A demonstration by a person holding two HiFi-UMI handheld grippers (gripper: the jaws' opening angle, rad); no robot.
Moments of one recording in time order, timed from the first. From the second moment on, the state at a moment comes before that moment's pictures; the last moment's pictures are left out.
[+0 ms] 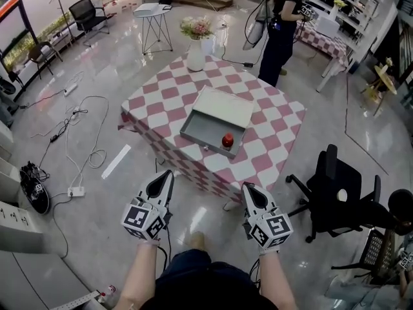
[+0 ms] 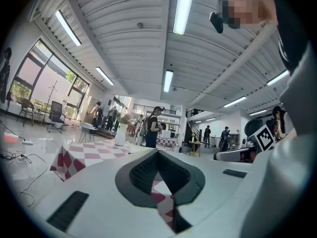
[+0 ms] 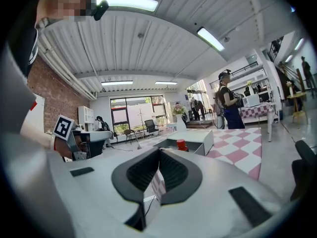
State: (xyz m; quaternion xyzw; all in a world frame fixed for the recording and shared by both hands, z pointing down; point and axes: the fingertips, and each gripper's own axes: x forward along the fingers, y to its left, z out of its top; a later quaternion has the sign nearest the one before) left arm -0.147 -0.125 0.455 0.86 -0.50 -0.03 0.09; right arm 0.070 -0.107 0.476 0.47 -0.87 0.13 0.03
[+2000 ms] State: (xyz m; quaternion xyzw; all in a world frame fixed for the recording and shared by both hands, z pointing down) left arm -0.112 -0.281 0.524 0.88 -0.45 0.00 0.15; right arm 0.052 -0.267 0.528 0.46 -0.87 0.11 0.12
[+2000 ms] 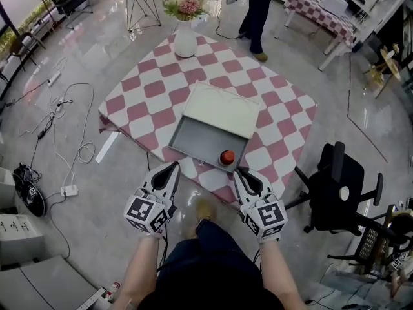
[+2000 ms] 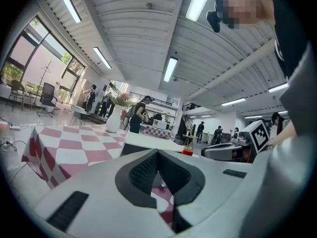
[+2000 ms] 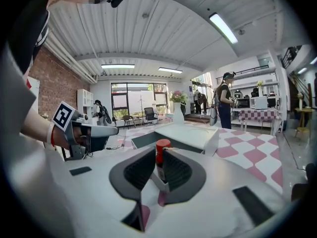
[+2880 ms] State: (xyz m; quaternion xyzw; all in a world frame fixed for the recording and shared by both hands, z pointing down) left arm -0.102 -0.318 0.551 0.88 -0.44 0.02 0.18; right arm 0.036 -0.311 0.552 0.43 -0.88 0.09 0.18
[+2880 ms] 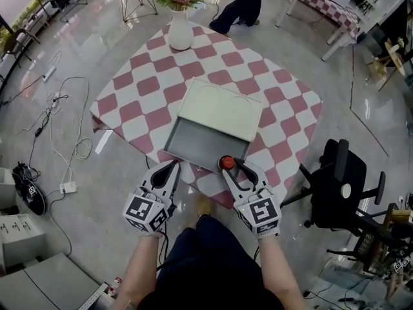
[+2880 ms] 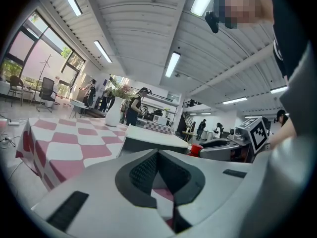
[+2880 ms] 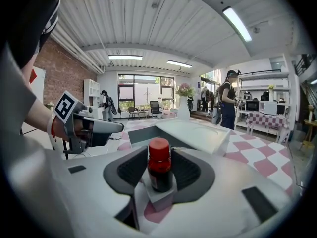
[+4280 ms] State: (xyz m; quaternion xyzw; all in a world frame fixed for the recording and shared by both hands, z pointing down) left arm -0.126 -0.312 0.549 0.86 -0.47 0.01 0.18; right arm 0.029 -0.328 0.548 0.43 -0.88 0.09 0.16
